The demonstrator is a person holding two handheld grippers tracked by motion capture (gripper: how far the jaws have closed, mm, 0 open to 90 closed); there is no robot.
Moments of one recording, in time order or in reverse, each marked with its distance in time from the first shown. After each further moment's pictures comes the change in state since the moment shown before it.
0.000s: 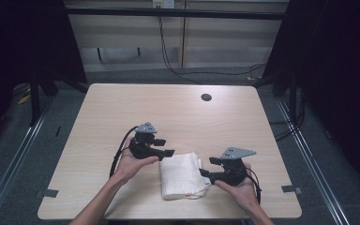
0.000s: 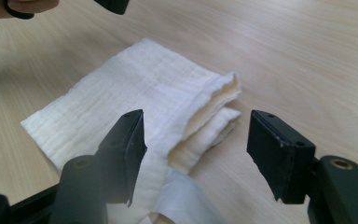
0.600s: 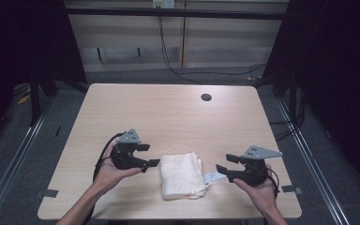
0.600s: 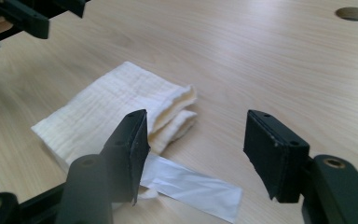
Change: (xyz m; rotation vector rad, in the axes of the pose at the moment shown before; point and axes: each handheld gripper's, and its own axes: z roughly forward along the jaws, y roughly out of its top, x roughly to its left) left arm -0.013 -0.022 -0.056 0.014 0.044 0.064; right arm -0.015 -0.001 -0.053 -0.080 -0.046 0.029
